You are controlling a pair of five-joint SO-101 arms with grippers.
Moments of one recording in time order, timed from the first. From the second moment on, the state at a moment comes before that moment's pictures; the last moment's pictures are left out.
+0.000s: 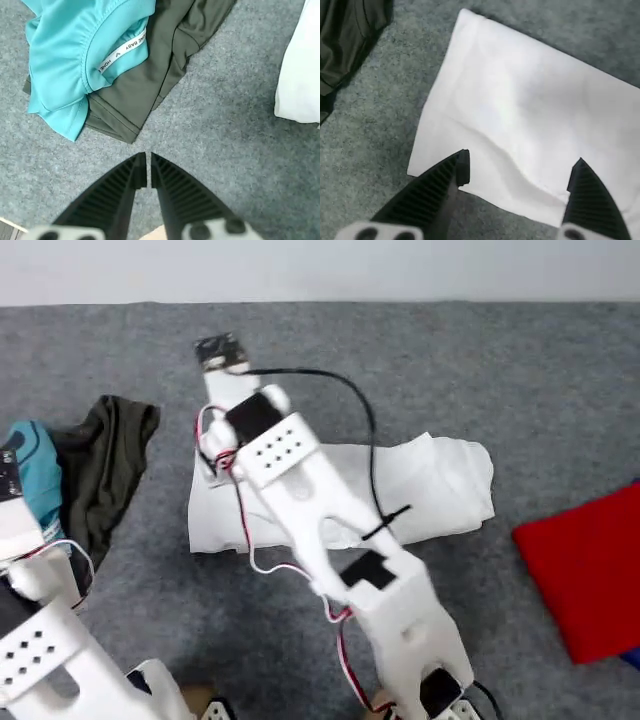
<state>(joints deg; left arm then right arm) -43.8 -51.2 32.7 98.2 -11.5 -44.6 40.4 -53.3 92.4 -19.8</state>
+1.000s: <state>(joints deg) -43.8 -51.6 32.7 98.2 -11.5 -51.0 75.8 -83.3 86.5 -19.8</state>
